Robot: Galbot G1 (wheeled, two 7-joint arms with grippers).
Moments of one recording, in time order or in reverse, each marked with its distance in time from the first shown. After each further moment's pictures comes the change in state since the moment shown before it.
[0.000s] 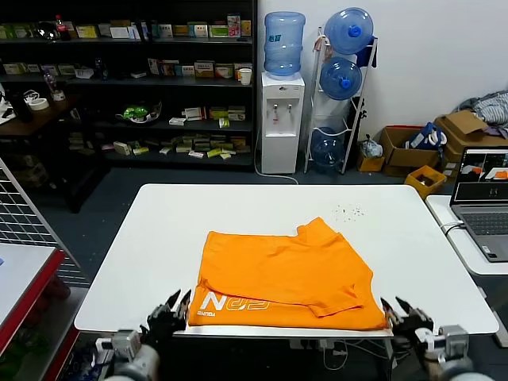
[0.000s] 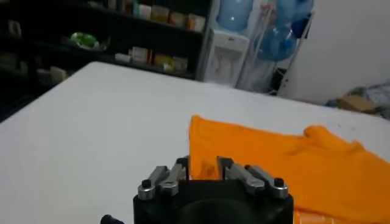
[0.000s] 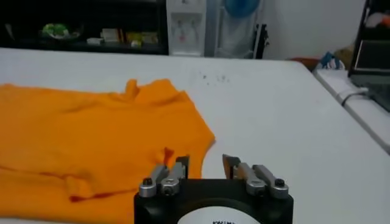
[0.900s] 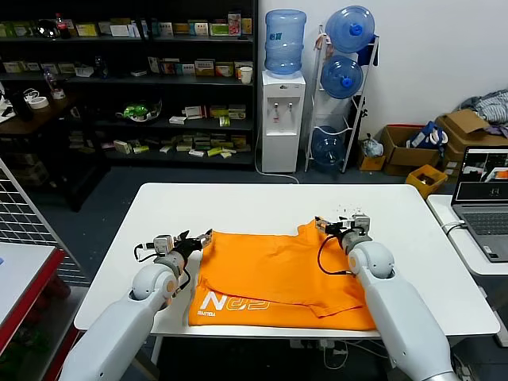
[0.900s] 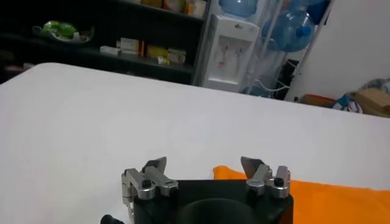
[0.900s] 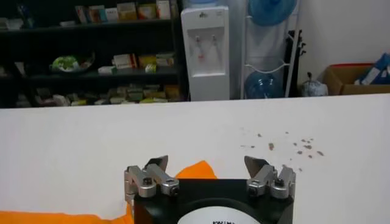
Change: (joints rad) left arm -0.725 -0.131 0.266 0.769 -0.084 0.078 0.182; right arm 0.842 0.265 -0.428 -0.812 -0.099 -0.041 -0.060
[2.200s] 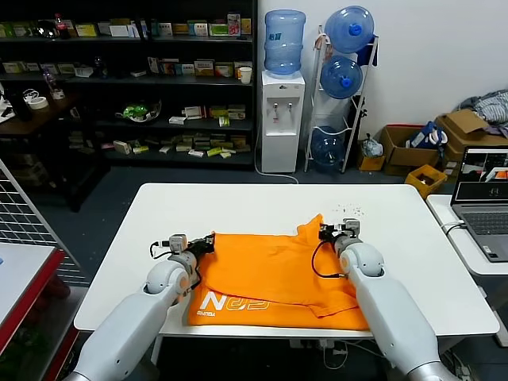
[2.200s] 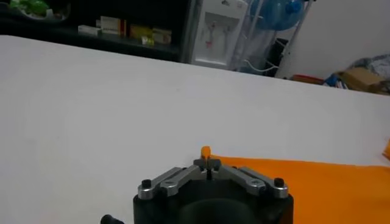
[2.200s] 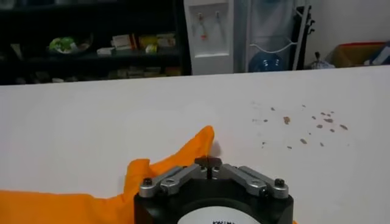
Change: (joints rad) left arm -0.047 -0.033 0.052 0.061 -0.002 0.024 0.025; right arm -0.020 -0.007 -0.007 0.002 0.039 0.034 0.008
